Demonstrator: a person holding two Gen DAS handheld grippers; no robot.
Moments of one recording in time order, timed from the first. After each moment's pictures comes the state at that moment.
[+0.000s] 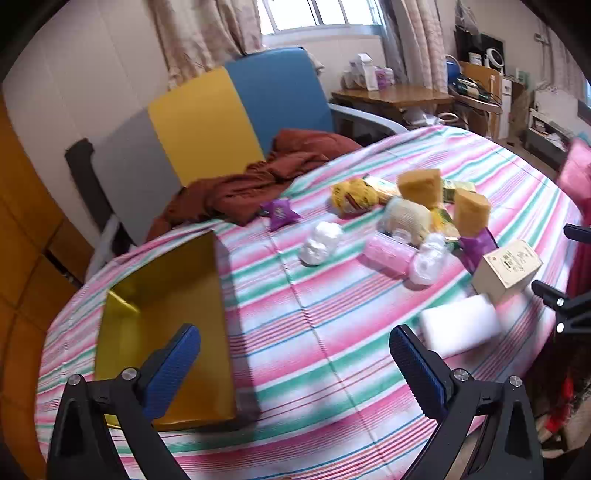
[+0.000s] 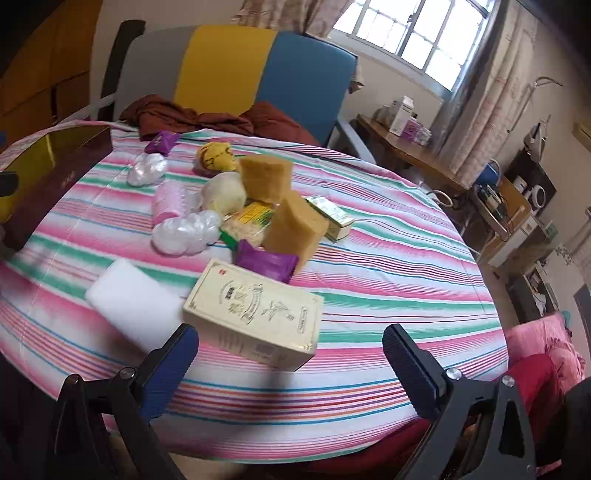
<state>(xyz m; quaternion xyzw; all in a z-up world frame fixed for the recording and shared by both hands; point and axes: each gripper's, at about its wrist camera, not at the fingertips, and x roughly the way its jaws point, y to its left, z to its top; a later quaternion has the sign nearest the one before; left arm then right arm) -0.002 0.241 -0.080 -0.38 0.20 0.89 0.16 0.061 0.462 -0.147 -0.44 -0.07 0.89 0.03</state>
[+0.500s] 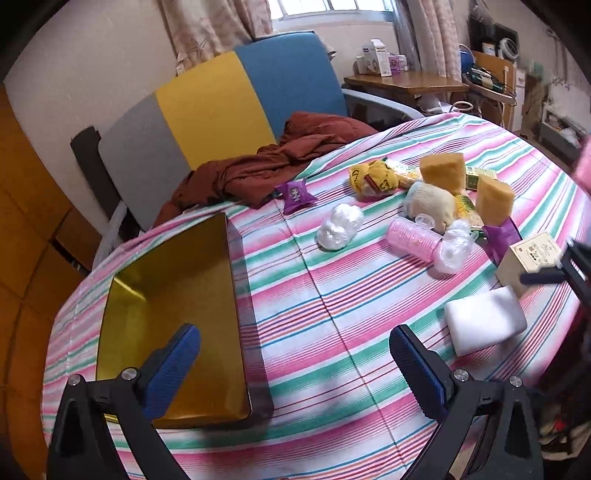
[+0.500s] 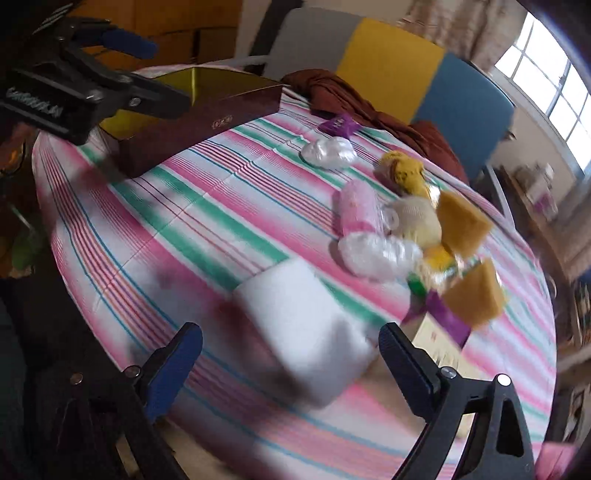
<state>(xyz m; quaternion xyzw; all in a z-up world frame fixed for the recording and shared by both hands) -0.019 0.228 -0.093 -0.40 0.20 0.88 0.12 0.022 0.363 -0.178 -0.46 -0.22 0.83 -0.20</state>
